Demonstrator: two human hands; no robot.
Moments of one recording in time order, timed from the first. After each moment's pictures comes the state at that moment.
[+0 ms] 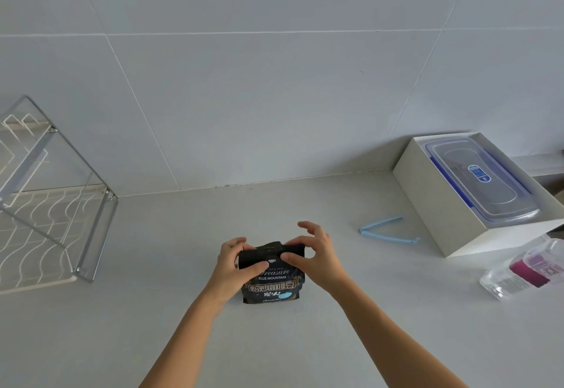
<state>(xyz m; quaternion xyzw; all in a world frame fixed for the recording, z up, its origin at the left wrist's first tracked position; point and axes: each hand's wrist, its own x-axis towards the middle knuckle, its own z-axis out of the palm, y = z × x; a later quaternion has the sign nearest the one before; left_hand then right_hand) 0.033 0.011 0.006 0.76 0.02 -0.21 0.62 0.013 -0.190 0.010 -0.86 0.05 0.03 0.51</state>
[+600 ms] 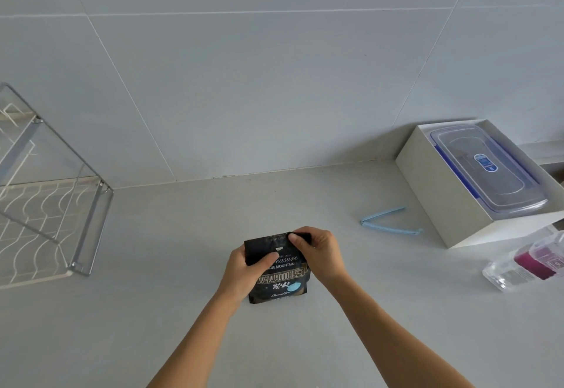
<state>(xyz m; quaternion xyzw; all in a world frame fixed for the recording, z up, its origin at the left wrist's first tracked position) 0.024 -0.014 -0.003 0.69 0.05 -0.18 0.70 0.016 -0.184 0.004 -0.80 0.10 -0.02 0.59</state>
